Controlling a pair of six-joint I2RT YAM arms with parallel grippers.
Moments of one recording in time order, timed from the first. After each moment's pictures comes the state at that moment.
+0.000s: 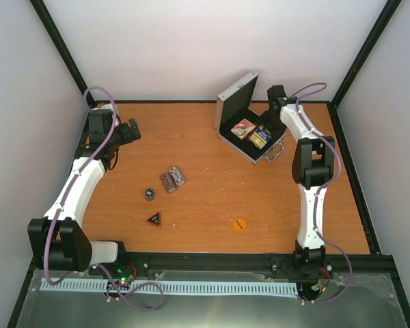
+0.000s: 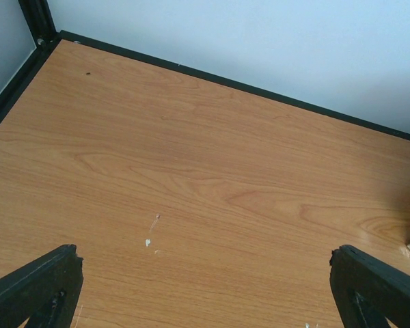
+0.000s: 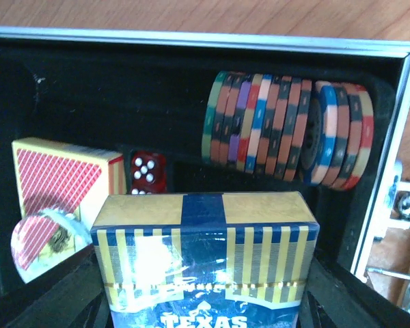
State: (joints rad) left arm -0.03 1.29 1.09 -0.37 -0.04 -0.30; right arm 0.14 2.28 2.02 -0.95 -0.06 0.87
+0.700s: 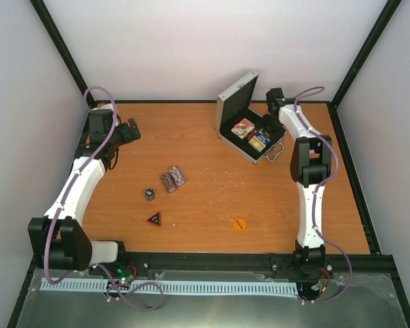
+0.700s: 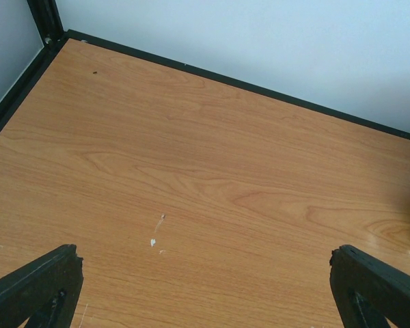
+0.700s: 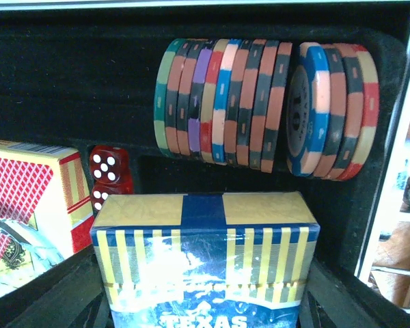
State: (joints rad) left arm -0.03 1.29 1.09 -0.37 -0.06 -0.30; right arm 0.13 2.35 2.07 -1.00 -0.09 0.90
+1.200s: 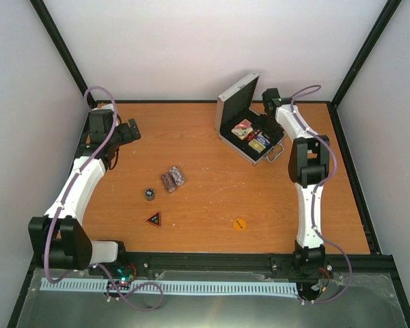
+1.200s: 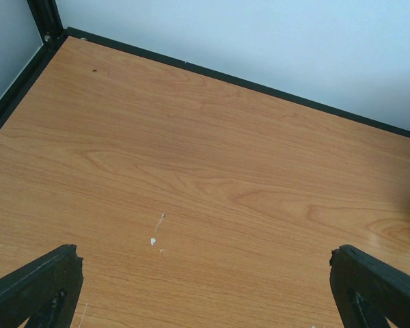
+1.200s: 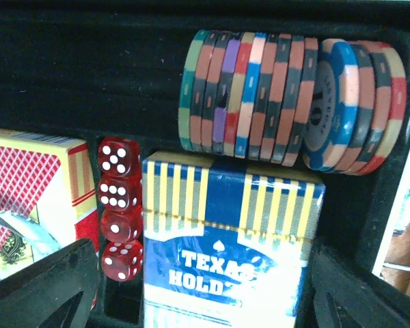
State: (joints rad) left arm -0.03 1.30 1.09 -0.37 -0.06 -0.30; right arm 0.15 2.35 2.07 -1.02 -0.03 0.91
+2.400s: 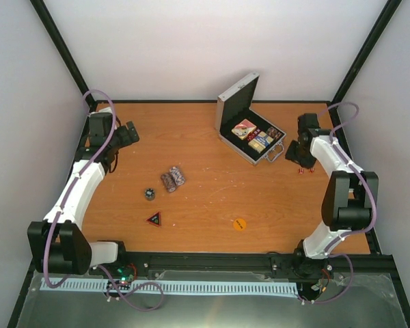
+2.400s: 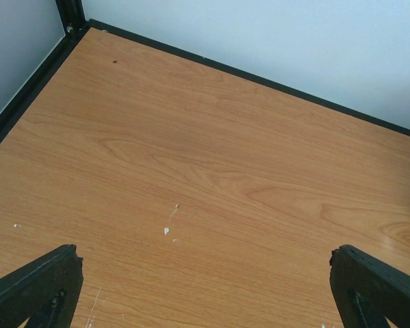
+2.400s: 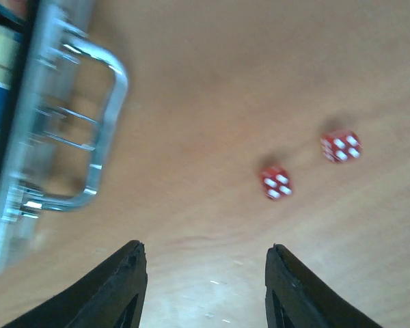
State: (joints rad) left arm -0.03 1.27 1.05 -0.39 -0.11 -0.33; right arm 0.02 1.69 1.29 -0.80 0.07 0.47
